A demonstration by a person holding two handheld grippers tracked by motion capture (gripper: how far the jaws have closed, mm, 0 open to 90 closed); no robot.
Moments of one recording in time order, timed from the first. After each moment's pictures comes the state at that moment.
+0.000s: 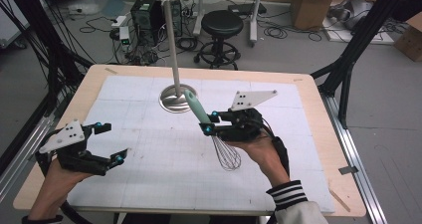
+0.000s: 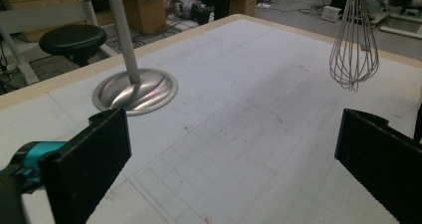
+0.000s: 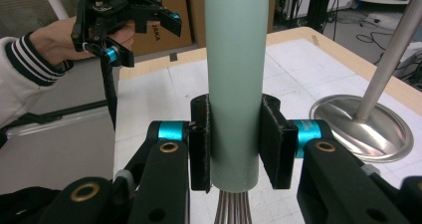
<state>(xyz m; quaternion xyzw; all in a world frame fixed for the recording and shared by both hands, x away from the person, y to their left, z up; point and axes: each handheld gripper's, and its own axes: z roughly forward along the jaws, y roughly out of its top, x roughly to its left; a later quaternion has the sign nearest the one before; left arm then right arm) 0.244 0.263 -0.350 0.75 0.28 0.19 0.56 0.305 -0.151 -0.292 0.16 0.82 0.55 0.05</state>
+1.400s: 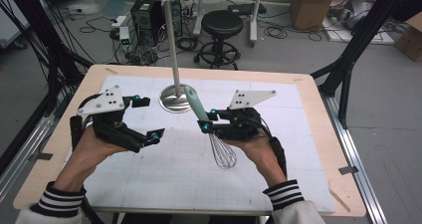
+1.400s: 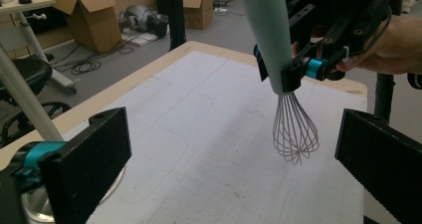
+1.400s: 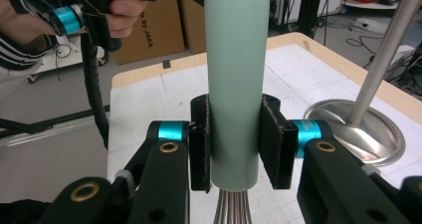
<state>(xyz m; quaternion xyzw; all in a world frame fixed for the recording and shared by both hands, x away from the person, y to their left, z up) 0.279 0.174 -0.275 0.78 0.21 0.14 0.58 0.305 -0.145 -0.291 0.17 0.81 0.56 0.06</state>
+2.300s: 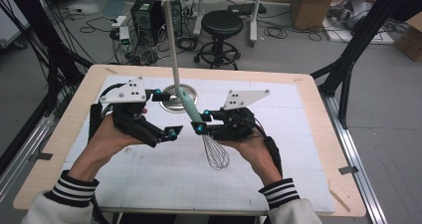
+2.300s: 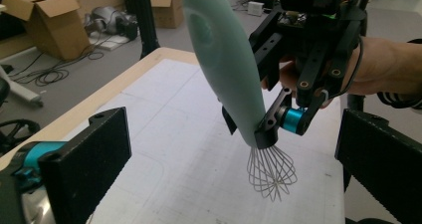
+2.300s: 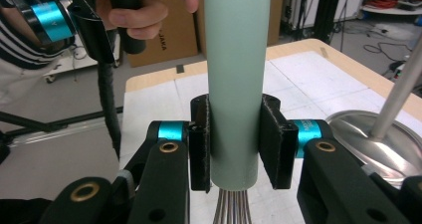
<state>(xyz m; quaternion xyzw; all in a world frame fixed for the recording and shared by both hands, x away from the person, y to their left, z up) 0.292 0.136 -0.257 0.79 0.15 0.11 0.58 0.306 -0.134 -0.292 0.15 0.81 0.57 0.04</state>
